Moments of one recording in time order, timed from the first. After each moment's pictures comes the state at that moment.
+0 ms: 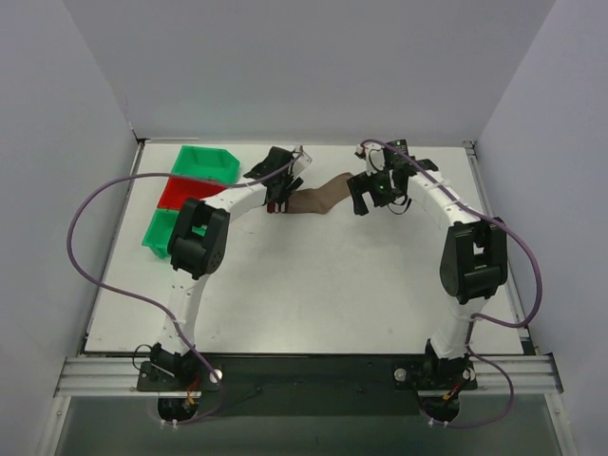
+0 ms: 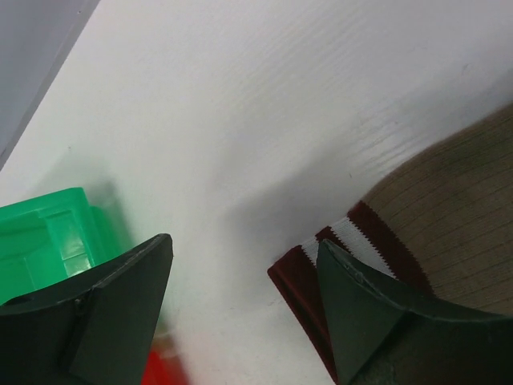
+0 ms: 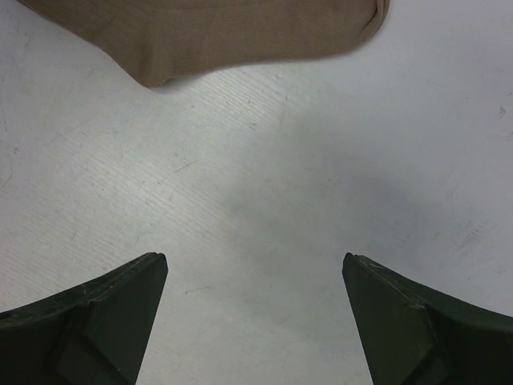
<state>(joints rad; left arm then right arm) -0.47 2.29 1.79 -0.23 -0.31 0.44 0.23 1.88 1.50 -0.63 -0.21 -0.26</state>
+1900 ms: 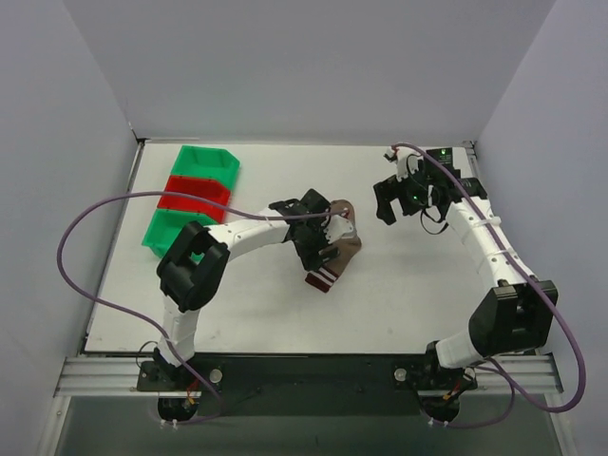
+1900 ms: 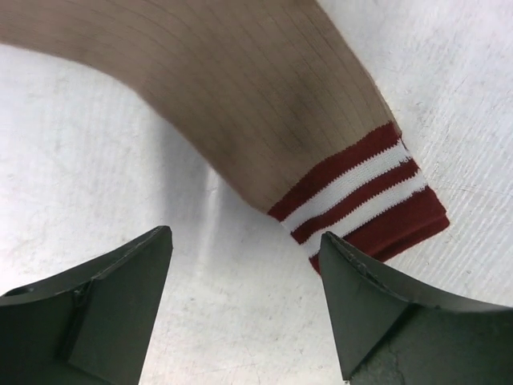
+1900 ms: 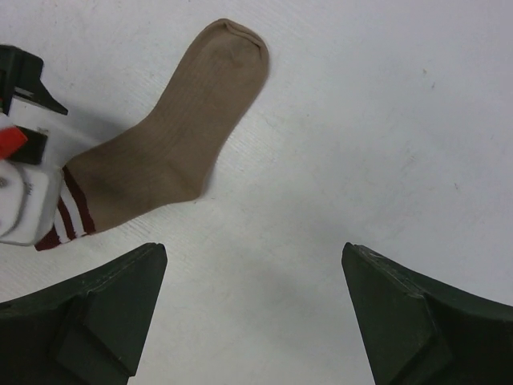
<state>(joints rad) -0.79 2.02 1.48 -0.58 0.19 0.43 0.13 1.46 1.28 -0.66 -0.30 -0.37</state>
